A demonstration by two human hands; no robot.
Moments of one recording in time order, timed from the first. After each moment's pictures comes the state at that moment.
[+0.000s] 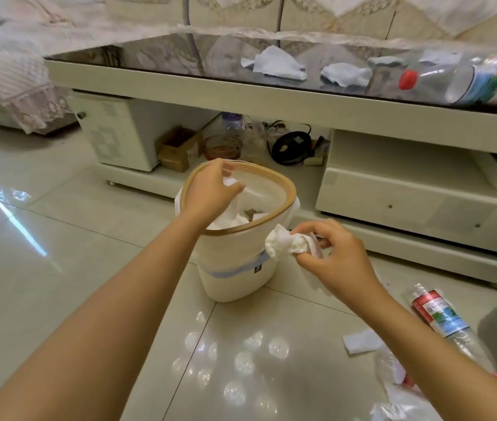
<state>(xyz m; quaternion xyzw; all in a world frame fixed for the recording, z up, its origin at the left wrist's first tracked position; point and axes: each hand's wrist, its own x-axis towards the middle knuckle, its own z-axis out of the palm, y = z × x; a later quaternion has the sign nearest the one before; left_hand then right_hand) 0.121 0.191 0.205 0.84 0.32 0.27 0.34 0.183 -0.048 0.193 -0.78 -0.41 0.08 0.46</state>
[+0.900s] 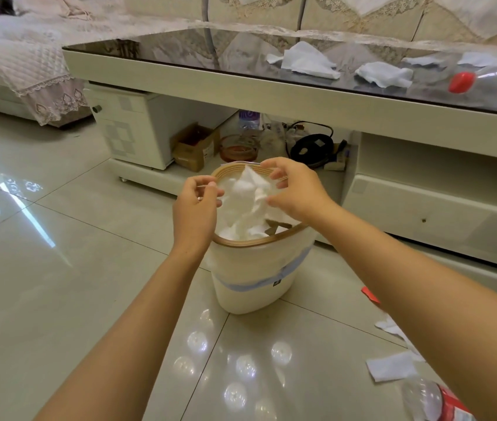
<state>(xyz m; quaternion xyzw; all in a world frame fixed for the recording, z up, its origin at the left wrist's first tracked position) 0.079 0.199 0.187 0.64 0.40 0.42 0.50 0.225 0.112 0.220 -0.80 -0.45 0.11 0.38</state>
